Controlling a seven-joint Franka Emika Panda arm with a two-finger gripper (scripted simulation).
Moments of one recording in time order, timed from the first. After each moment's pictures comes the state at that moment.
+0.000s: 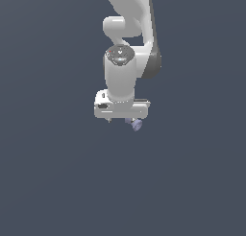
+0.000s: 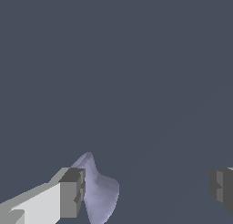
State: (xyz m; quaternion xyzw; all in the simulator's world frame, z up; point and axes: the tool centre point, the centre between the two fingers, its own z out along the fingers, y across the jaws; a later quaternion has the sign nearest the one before) arm -0.001 -0.007 0.175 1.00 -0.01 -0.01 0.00
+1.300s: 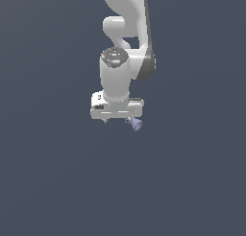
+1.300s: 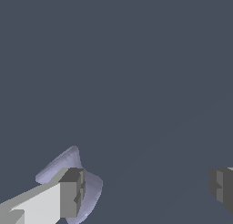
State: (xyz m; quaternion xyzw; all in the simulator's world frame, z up) arm -0.010 -0.025 0.164 1.00 0.04 0.00 0.01
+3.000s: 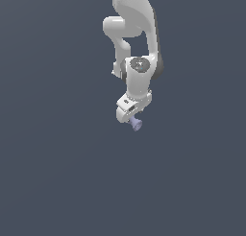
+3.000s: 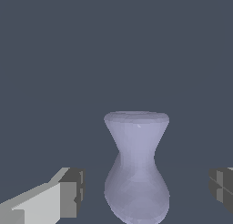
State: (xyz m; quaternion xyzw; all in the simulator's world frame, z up) arm -0.086 0.057 0.098 0.94 0.35 0.00 0.00
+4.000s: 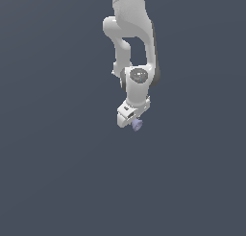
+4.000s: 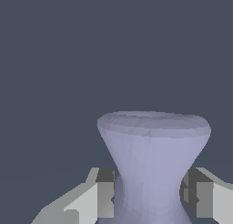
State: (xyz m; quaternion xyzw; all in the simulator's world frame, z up) arm -0.087 0.058 0.056 0.94 0.35 0.00 0.00
